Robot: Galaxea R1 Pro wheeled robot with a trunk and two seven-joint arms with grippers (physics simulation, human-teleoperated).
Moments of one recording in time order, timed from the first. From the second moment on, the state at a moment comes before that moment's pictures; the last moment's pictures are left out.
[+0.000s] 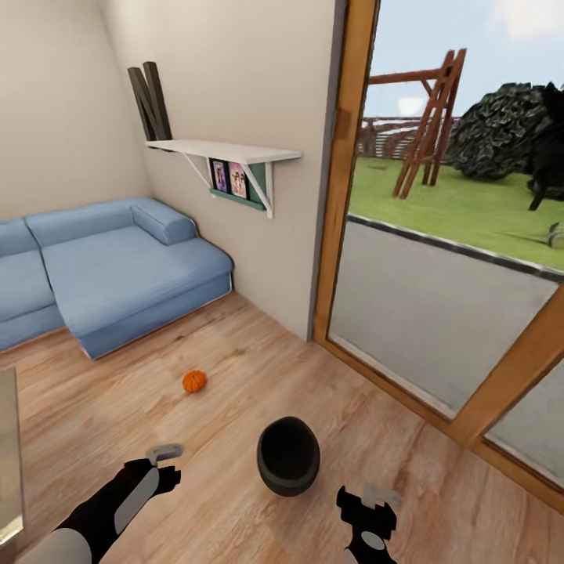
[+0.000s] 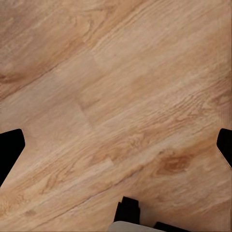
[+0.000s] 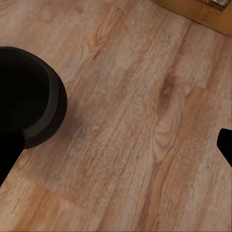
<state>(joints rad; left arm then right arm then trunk) -0.54 0.20 -0.40 -0.63 0.68 0.51 0.38 -0.31 0.10 0.32 -0.64 -0.41 -0.09 -0.54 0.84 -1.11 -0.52</state>
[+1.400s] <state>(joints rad) -0.54 0.15 -0.39 -0.93 0.68 0.85 0.39 -0.52 0.10 0.38 -0.99 -0.81 0.80 -0.84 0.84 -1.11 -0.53</state>
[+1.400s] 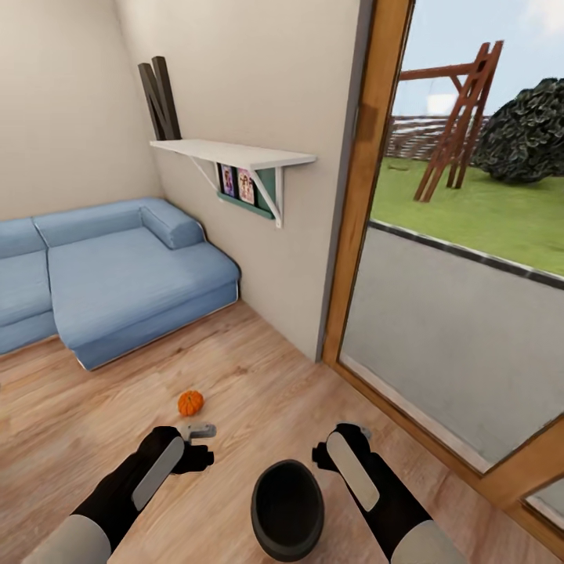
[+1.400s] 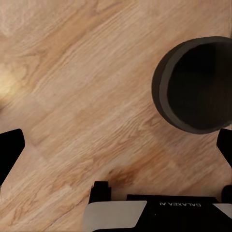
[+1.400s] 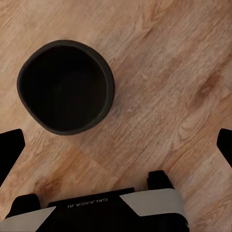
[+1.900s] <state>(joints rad) -0.54 -0.01 -0.40 -0.91 0.69 0.82 0.58 -0.52 0.10 0.38 -0.97 -0.83 0.83 -0.78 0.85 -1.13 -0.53</state>
